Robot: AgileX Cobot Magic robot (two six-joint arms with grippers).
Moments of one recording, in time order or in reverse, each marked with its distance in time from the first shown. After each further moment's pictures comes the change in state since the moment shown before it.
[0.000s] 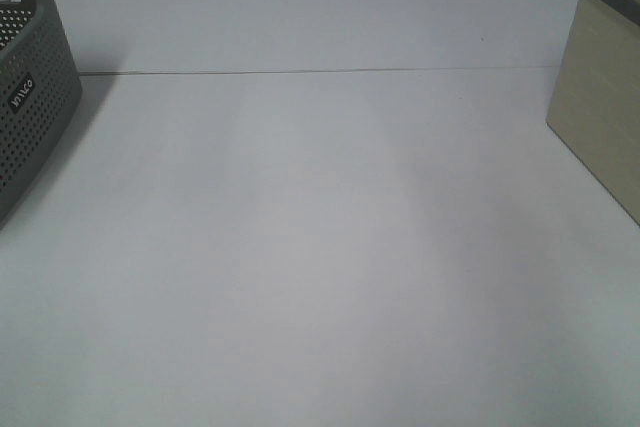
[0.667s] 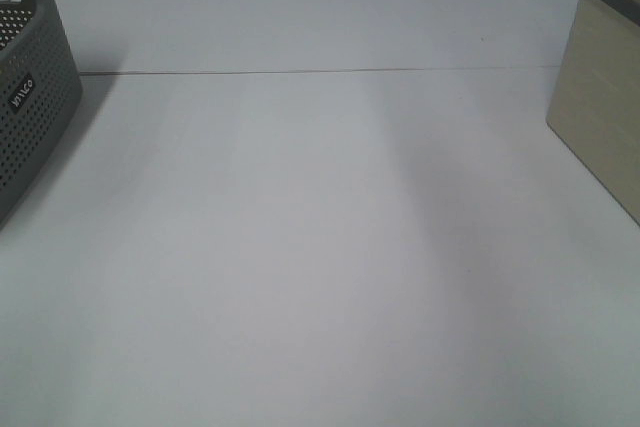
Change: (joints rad) left arm 0.000 0.000 0.000 0.000 0.000 0.002; right arm 0.160 -0.126 -0.116 0.127 -0.011 -0.031
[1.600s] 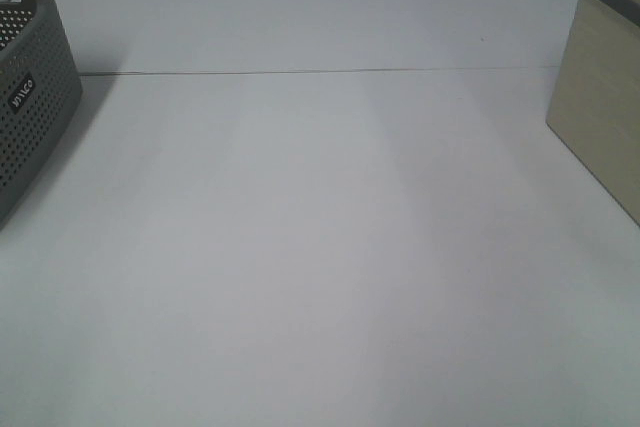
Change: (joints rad) left arm 0.000 0.000 0.000 0.000 0.000 0.001; right arm 0.005 -1.744 1.485 0.017 -0.084 -0.126
